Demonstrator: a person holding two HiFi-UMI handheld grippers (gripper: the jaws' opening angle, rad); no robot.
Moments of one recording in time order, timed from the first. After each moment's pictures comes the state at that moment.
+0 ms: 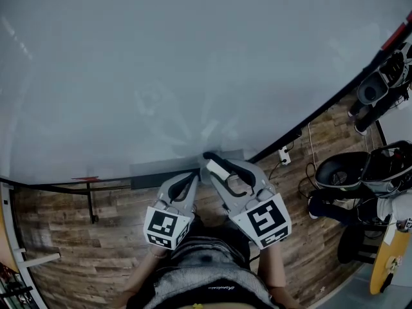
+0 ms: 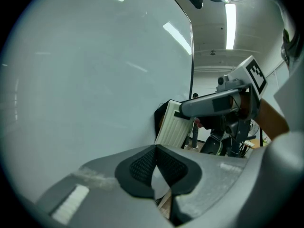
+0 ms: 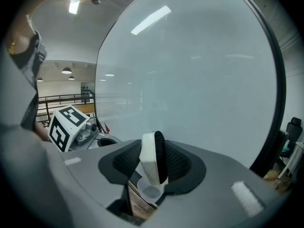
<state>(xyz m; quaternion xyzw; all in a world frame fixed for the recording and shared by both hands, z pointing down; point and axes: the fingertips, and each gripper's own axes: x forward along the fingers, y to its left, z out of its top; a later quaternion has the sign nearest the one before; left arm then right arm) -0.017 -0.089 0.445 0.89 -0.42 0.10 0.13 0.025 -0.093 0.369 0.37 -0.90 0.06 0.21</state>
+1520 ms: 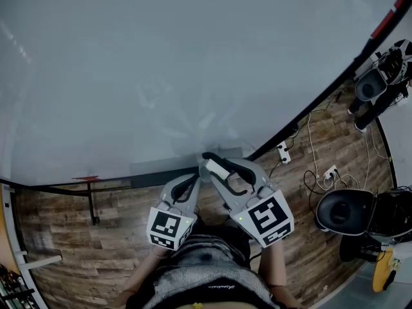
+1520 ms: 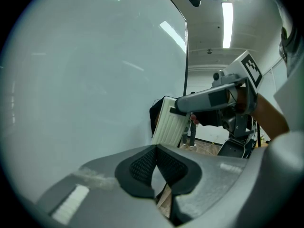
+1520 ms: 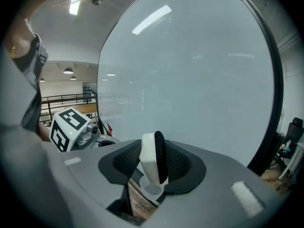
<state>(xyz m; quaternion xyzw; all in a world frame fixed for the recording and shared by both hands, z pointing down) -0.004 -0.077 0.446 0.90 -0.41 0.11 0.12 0.028 -0.085 0.365 0.36 -0.91 0.05 0.20</state>
